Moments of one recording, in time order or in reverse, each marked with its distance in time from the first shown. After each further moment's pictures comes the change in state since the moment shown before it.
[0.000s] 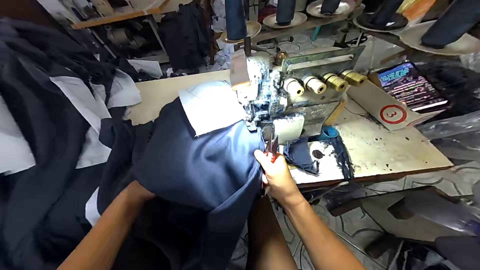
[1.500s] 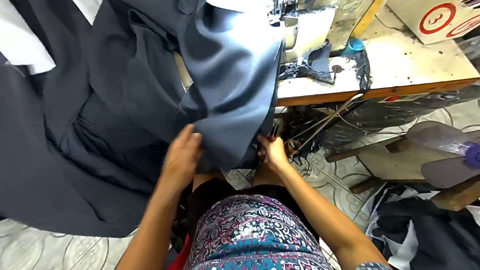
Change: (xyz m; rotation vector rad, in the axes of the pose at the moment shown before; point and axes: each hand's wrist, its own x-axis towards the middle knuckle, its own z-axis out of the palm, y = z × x) left_hand -0.123 -0.016 0.139 -0.823 0.346 0.421; right_hand -0.124 0.153 -0.044 -0.174 0.018 0.263
